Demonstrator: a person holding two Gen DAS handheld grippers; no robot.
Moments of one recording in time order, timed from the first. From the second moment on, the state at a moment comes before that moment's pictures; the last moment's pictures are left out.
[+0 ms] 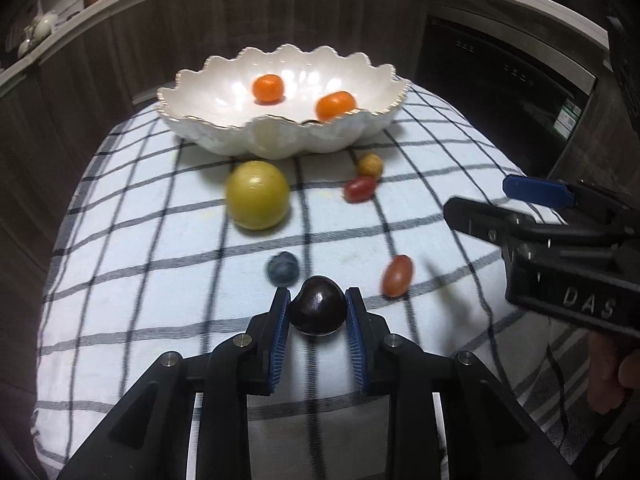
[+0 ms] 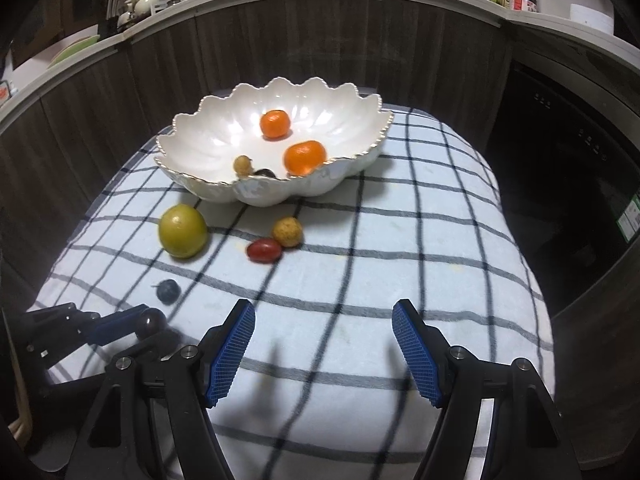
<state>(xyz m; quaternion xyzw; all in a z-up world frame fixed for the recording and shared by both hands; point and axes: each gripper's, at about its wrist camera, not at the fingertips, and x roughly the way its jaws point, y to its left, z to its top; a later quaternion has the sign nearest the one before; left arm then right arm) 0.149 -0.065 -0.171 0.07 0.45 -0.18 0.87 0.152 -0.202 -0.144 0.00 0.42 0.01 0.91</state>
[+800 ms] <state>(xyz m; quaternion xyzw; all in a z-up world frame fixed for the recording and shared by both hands) 0.179 -0.010 -0.168 0.04 0.45 -0.11 0.88 0.209 -0.153 -0.164 0.00 0.44 0.00 0.90</state>
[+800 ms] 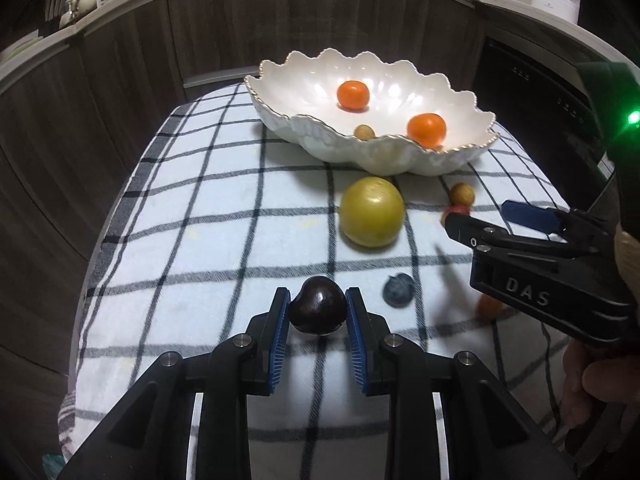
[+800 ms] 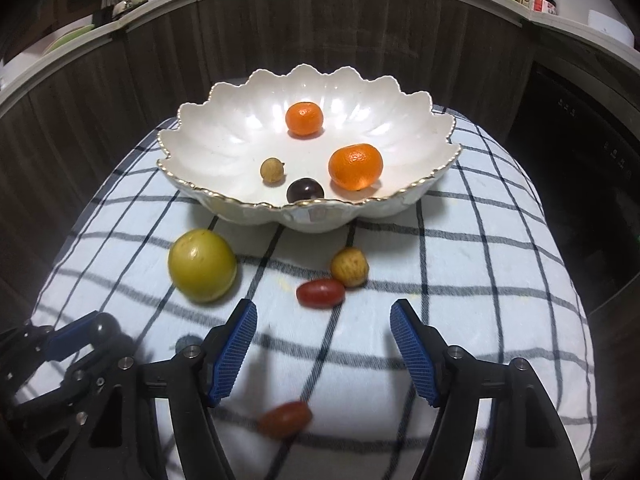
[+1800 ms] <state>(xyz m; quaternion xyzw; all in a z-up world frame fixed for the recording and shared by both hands) 0.207 -0.007 -0.163 0.03 0.45 -0.11 0.89 0.225 -0.155 -0.169 0.02 0.45 0.00 0.89</state>
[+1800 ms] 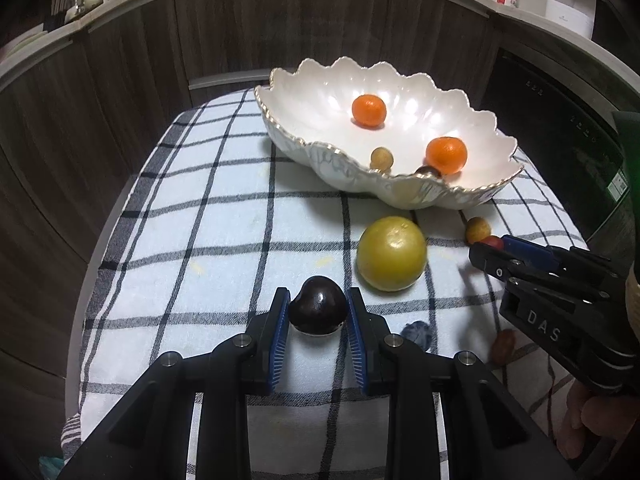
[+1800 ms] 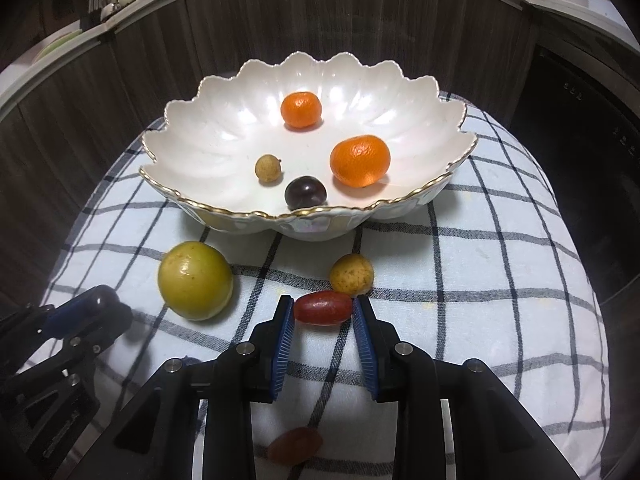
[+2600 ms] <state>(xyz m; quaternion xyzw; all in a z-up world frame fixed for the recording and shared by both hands) 0.227 -0.033 -0.115 0.03 0.42 -0.12 0.90 0.218 -0.180 -0.106 0.04 0.40 0.00 0.92</state>
